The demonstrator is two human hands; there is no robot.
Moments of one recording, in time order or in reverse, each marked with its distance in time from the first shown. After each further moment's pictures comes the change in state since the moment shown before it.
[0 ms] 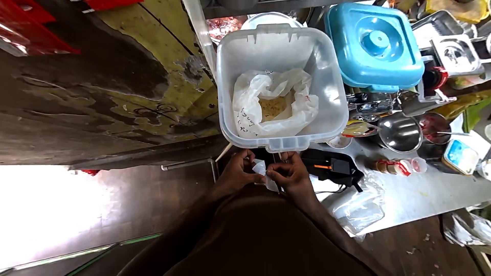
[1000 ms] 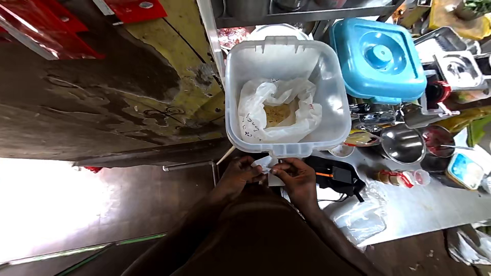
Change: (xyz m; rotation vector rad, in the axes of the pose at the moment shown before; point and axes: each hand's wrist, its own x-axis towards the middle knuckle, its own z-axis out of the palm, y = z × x) left_hand -0.004 0.011 0.011 -0.394 0.193 -0.127; right_hand 0.009 -0.001 0.000 -0.152 0.147 -0.211
